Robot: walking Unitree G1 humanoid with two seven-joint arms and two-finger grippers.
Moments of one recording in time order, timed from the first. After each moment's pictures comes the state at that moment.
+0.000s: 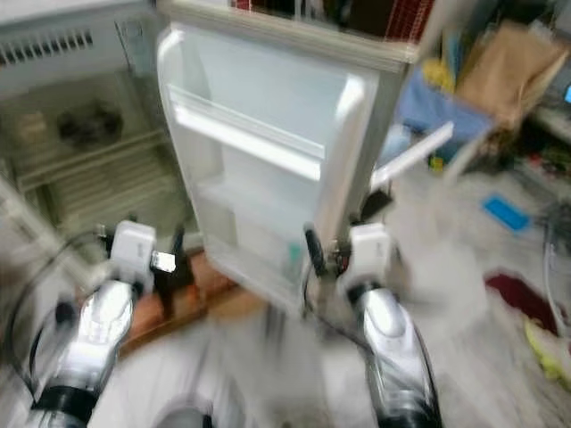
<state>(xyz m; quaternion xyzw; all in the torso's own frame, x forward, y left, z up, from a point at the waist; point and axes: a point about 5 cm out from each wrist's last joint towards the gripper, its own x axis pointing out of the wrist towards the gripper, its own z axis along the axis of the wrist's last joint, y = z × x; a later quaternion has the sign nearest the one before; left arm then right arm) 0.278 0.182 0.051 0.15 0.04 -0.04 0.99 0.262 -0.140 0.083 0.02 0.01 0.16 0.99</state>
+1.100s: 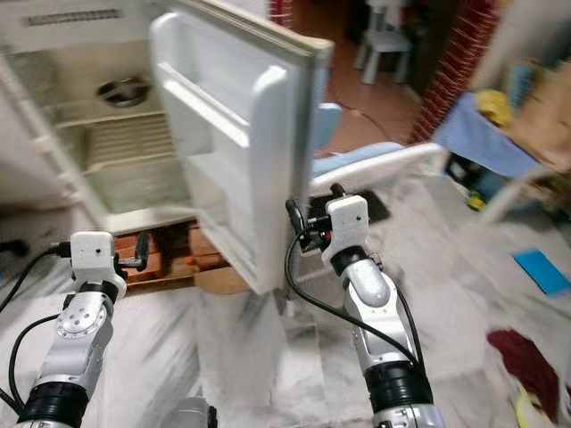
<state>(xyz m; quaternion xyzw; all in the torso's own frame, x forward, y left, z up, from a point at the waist) 0.273 0.215 0.048 0.05 0.08 0.06 0.99 0.297 -0.134 0.104 -0.02 -0.05 0.17 0.98</state>
